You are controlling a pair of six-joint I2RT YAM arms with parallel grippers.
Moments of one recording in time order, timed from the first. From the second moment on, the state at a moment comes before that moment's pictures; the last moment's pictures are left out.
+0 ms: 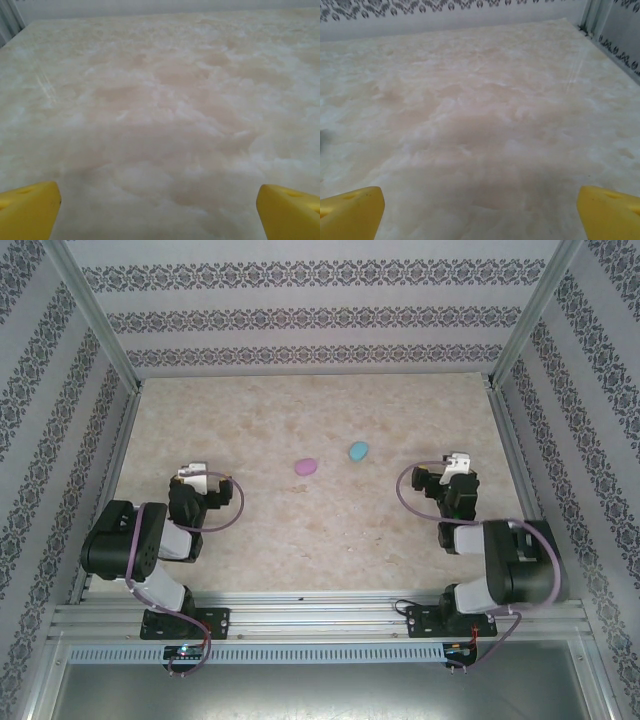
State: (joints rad) left arm 0.00 1.61 0.26 1.05 -0.05 0.01; right arm -0.03 1.51 0.28 0.88 0.04 0.09
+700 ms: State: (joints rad) left arm 0.00 1.59 0.39 0.86 -0.01 0.01; right arm 0.02 1.52 0.37 0.81 0.09 0.05
